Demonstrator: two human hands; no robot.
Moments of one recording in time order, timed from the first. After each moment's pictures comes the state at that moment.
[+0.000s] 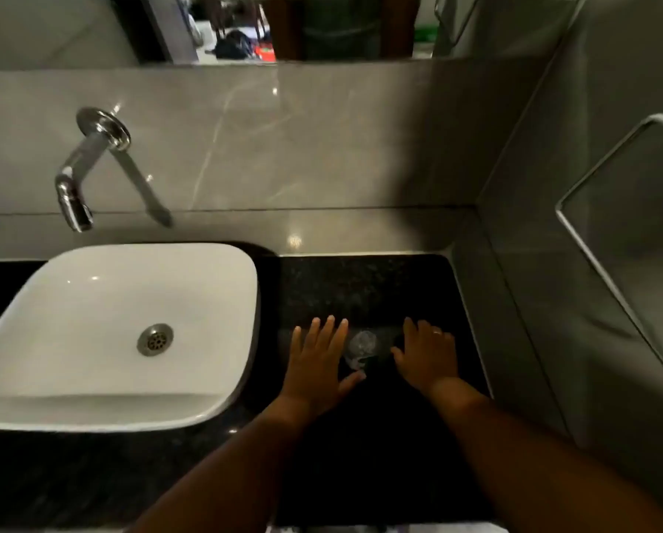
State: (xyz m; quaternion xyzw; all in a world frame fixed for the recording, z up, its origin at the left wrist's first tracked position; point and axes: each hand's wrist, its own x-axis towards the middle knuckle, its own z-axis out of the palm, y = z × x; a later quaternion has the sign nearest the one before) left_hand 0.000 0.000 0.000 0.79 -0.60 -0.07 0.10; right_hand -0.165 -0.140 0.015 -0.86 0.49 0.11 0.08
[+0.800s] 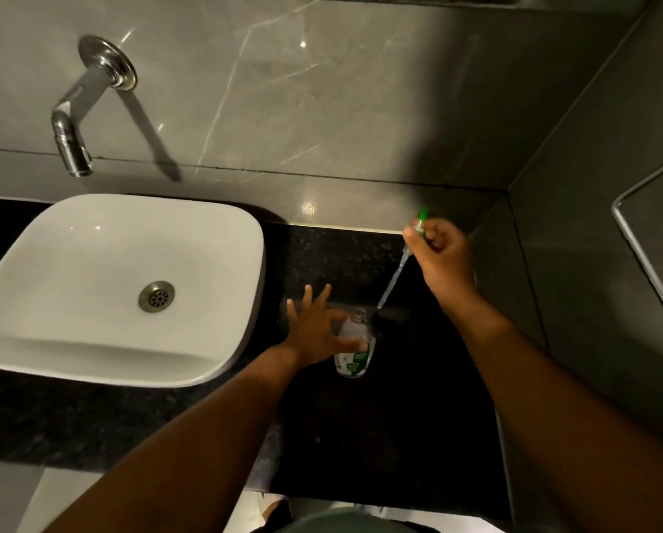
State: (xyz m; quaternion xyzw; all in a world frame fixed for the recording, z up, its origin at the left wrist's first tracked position) left_hand 0.028 -0.028 -0.006 0.80 -0.51 -0.28 0.15; right_hand -0.107 -0.202 0.106 -0.65 0.43 -0.37 0.50
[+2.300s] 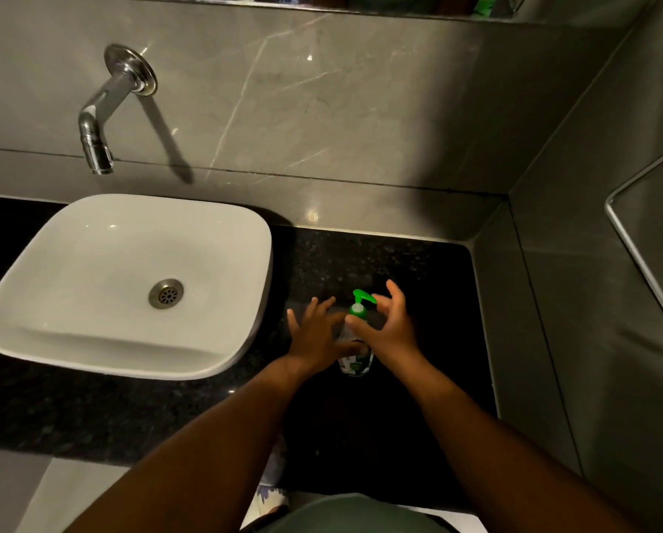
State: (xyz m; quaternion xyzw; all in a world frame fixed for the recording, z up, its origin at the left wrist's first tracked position) left_hand 0.014 -0.016 -0.017 0.83 -0.45 -0.26 0.20; right_hand -0.110 -0.102 0.021 -0.66 0.45 -0.20 0.57
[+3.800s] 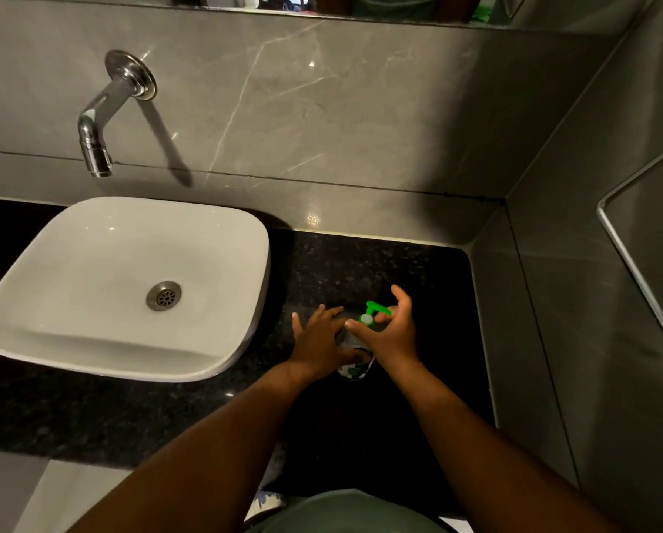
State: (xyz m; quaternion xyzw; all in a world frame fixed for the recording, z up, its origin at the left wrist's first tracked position) left_hand 0.003 -0.018 -0.018 0.82 -0.47 -0.24 0.22; right_hand -0.115 -0.104 0.021 -0.64 0.48 -0.26 0.55
